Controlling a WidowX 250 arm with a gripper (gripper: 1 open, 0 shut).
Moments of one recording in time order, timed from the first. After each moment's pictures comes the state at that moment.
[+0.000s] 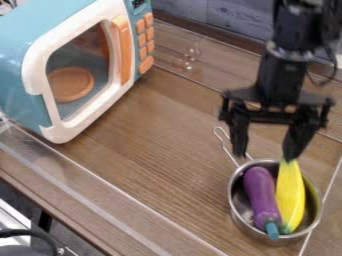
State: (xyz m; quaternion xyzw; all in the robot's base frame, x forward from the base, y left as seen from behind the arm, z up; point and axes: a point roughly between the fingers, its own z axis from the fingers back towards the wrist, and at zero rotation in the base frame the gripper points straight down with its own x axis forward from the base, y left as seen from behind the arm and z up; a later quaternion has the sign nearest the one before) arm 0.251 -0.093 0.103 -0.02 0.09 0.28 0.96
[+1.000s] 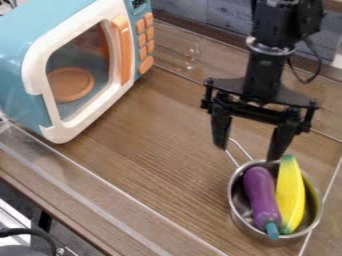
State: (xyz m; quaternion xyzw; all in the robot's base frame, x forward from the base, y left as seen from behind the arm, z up) arm 0.239 -0.086 0.099 -0.02 0.08 0.10 0.99
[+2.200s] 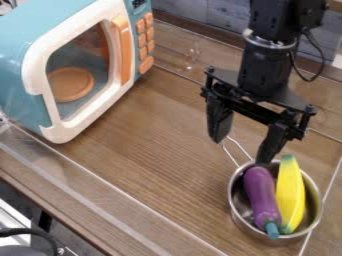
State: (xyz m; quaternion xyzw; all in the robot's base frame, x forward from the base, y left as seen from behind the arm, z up) arm 0.234 -0.081 0.114 -0.03 0.07 -0.03 1.00
